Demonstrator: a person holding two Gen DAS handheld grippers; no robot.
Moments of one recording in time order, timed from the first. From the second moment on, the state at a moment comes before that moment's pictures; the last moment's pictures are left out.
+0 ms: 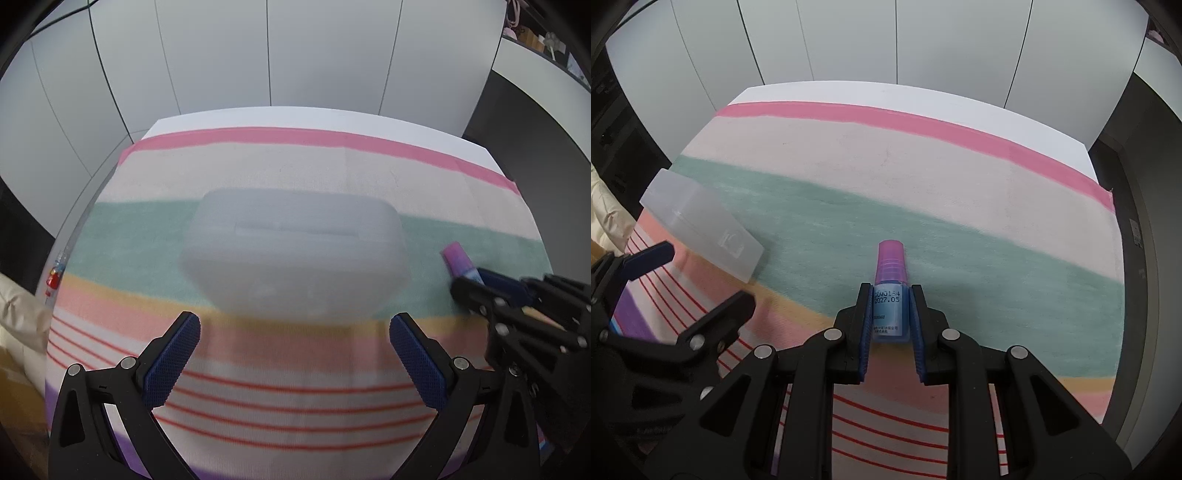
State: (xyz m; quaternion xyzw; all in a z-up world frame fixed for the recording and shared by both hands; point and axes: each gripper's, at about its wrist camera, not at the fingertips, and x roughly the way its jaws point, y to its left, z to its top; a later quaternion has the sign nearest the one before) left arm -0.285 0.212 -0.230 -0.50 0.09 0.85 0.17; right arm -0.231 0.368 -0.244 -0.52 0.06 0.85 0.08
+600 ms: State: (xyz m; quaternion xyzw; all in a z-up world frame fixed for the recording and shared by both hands) left arm -0.273 0.207 -0.197 -0.49 0.08 0.85 0.17; right arm -0.220 0.370 -0.223 -0.53 0.08 0.84 0.08
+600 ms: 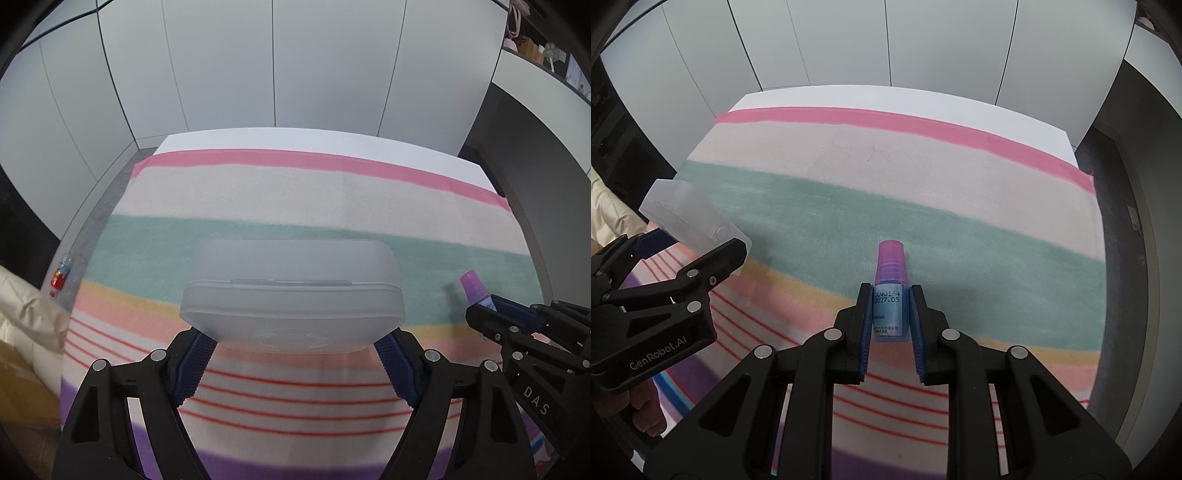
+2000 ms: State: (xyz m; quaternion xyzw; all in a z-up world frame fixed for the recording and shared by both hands) left arm -0.115 0.156 -0.036 -0.43 0.05 0.89 0.18; right arm -0.062 0.336 -0.051 -0.47 0.07 0.88 0.03
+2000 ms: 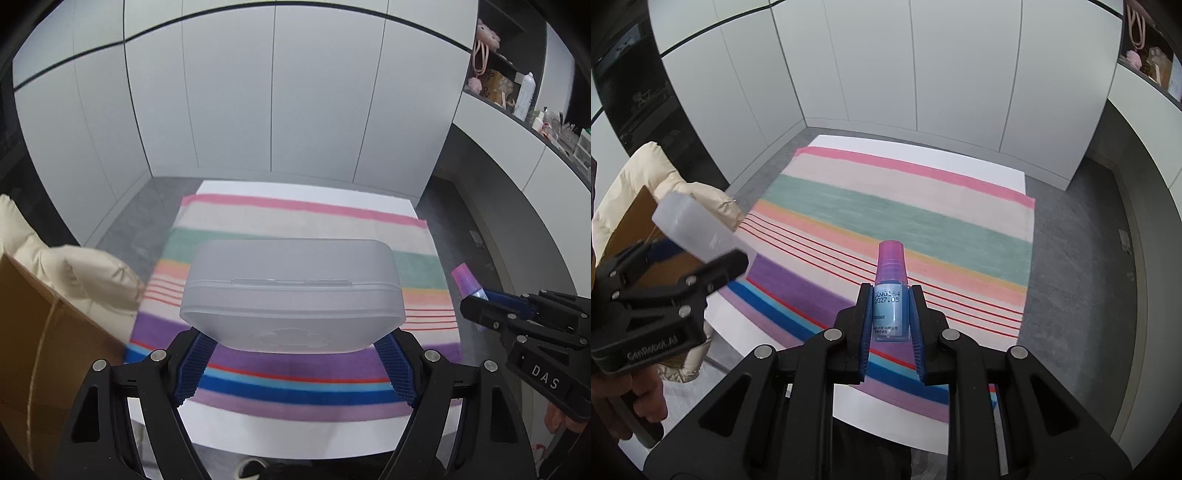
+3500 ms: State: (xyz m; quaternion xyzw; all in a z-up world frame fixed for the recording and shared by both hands) left arm -0.112 -0.023 -0.021 -0.40 0.00 0.91 0.06; right arm -0.133 0.172 -0.035 -0.45 0.02 0.89 -0.08
